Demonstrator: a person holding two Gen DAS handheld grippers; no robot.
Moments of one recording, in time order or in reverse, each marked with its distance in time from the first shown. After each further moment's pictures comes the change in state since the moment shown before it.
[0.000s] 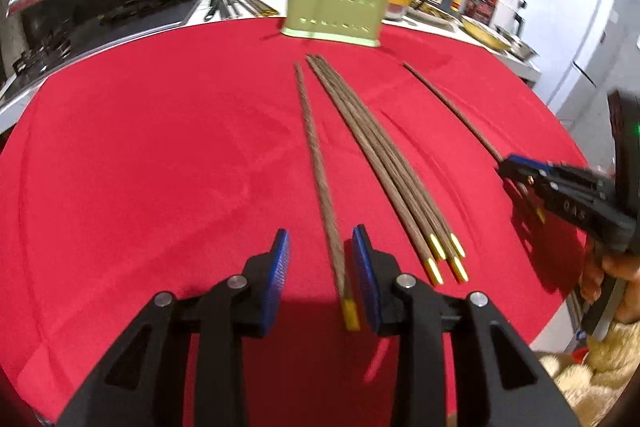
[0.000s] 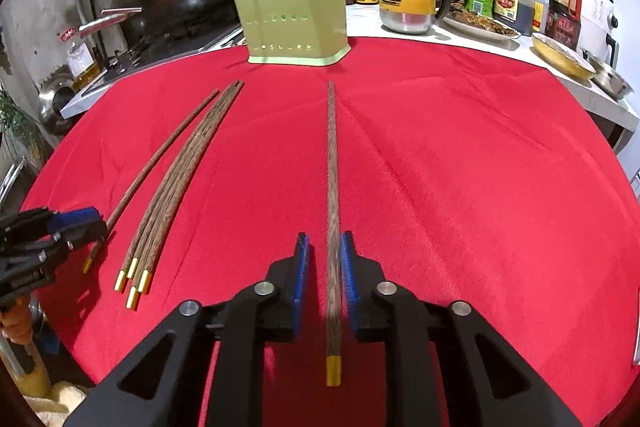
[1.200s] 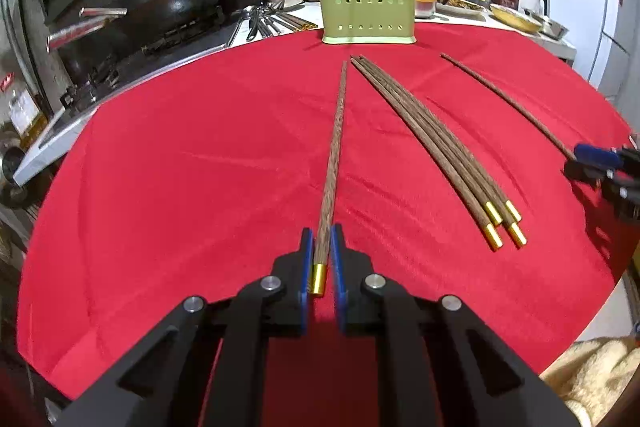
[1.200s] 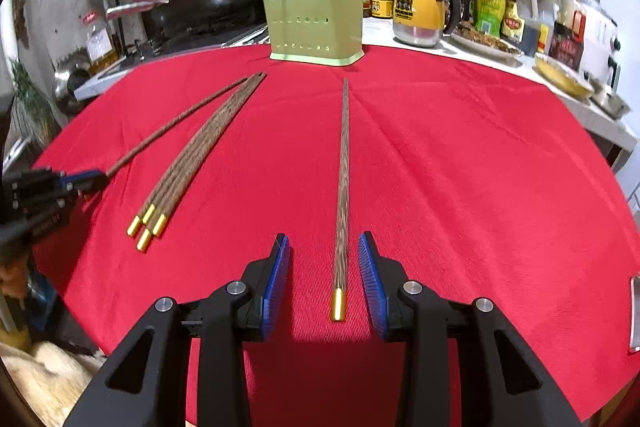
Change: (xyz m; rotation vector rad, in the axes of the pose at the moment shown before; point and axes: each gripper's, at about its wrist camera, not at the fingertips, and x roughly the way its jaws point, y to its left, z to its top) left arm -0.007 0.009 -0.017 0.052 -0.056 0.219; right arm -0.022 0.006 -0.032 -0.084 -0.056 -0.002
